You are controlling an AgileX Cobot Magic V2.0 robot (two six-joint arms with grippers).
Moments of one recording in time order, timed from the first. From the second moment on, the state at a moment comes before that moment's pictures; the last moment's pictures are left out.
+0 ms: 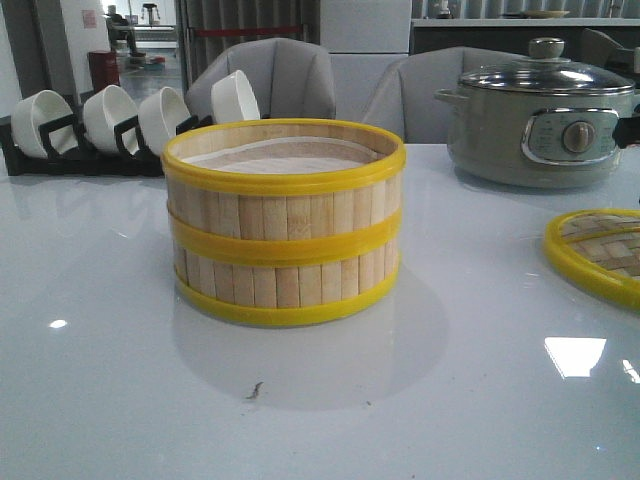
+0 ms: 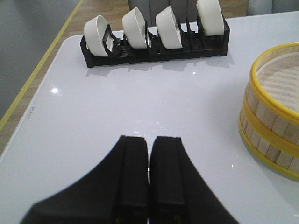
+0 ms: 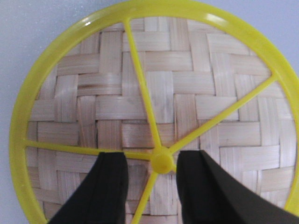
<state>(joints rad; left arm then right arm) -0.13 0.64 -0.62 0.19 0.44 -0.12 -0.18 1.92 -1.40 0.09 0.70 -0.08</state>
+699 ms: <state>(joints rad) -0.13 0.64 -0.62 0.19 0.44 -0.12 -0.18 1.95 -1.40 0.09 0.69 -0.08</state>
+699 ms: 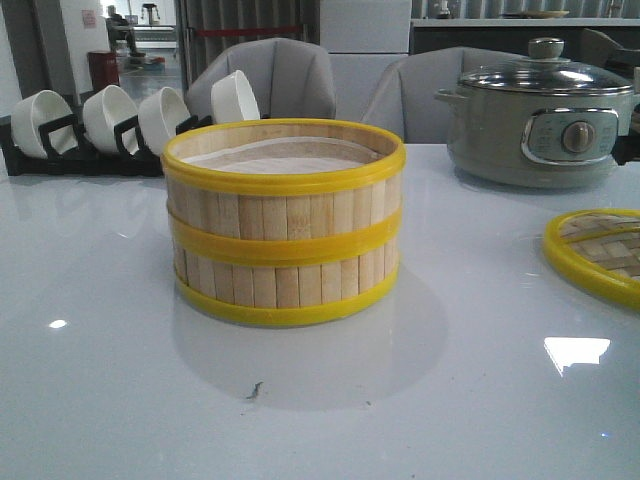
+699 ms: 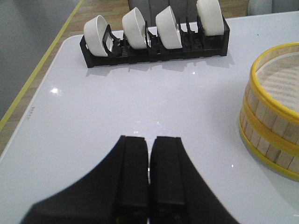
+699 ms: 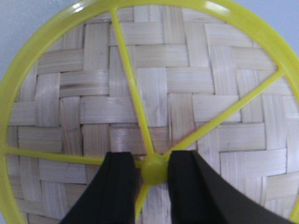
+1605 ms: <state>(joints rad) -0.13 0.64 -0.62 0.19 0.44 -0.12 0.07 1.76 -1.71 0.11 0.90 -0.07</state>
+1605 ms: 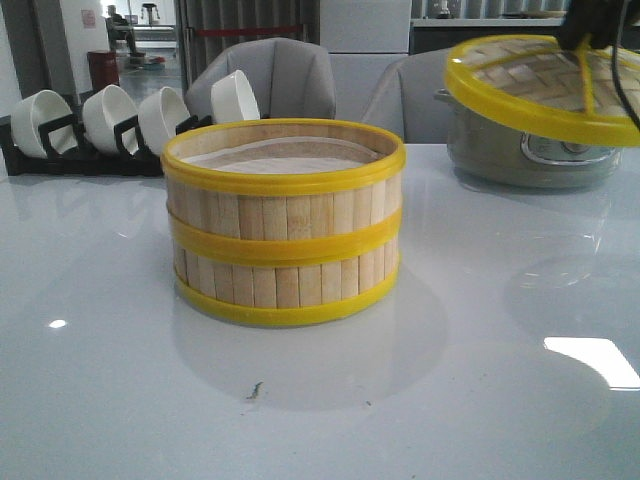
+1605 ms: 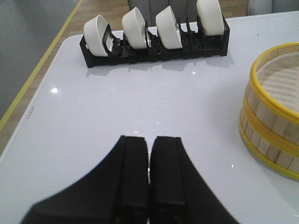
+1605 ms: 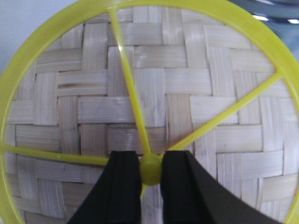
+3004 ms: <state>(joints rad) -0.13 0.64 -0.62 0.19 0.44 -0.12 0.52 2.09 -2.10 0.15 0.98 -0.07</state>
